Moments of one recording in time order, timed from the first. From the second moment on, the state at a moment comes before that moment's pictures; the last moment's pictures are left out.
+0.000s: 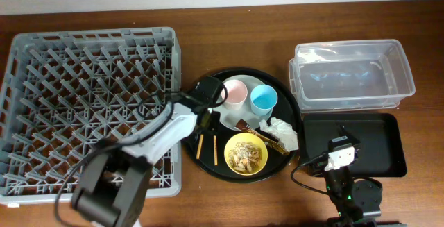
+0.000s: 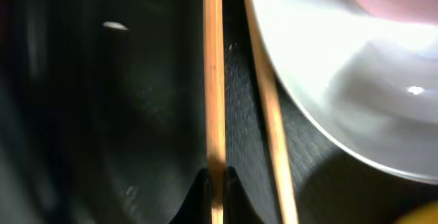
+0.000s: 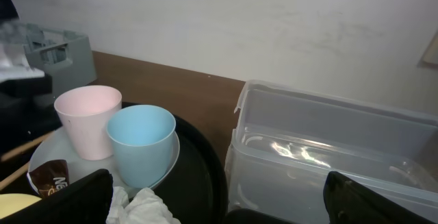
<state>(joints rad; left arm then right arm) -0.53 1.82 1.14 -0.66 -0.07 -0.31 0.05 0.02 0.01 -0.06 -0.16 -0.13</state>
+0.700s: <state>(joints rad) -0.18 1.70 1.24 -0.83 -0.06 -0.18 0.05 0.02 0.01 -0.06 -0.16 -0.13</state>
